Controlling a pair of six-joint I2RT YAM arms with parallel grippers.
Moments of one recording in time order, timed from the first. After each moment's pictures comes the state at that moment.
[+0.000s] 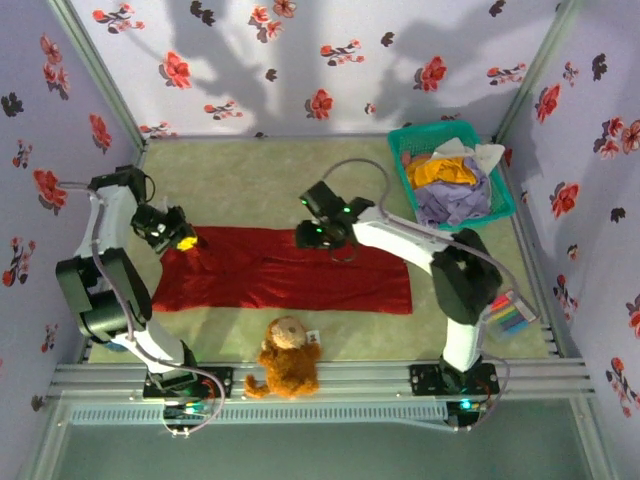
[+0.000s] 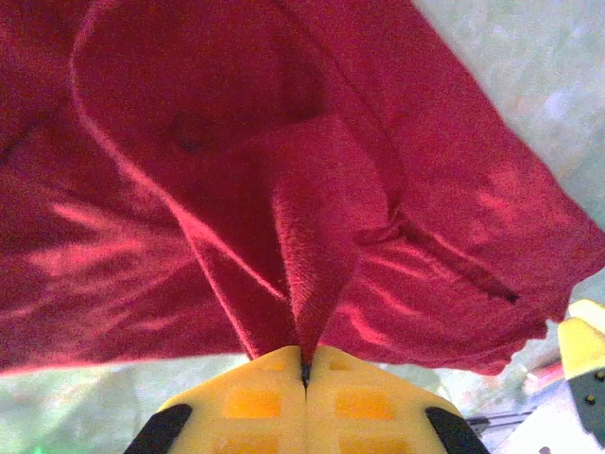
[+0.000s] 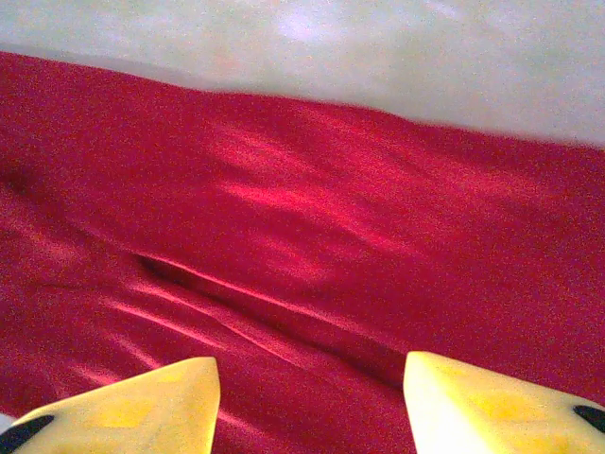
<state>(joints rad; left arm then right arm) 0.23 1.67 1.38 -1.30 0.47 -0.28 0.83 1.89 1.47 -0.60 -0.07 0.63</state>
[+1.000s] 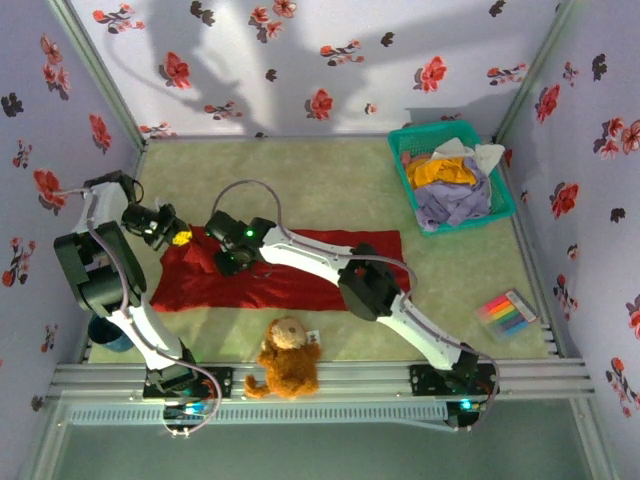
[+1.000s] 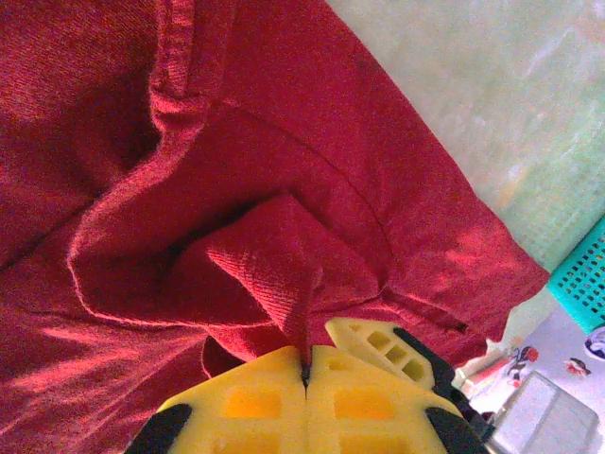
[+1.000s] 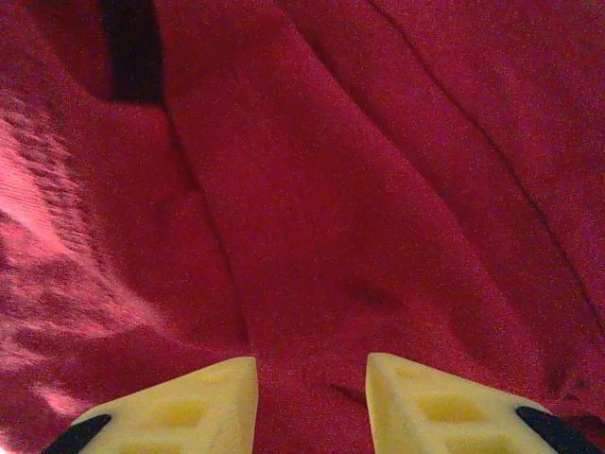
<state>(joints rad) 0.33 1.84 1.42 -1.22 0.59 -0.24 1.11 2.53 2.31 -0.84 -0.03 0.42</state>
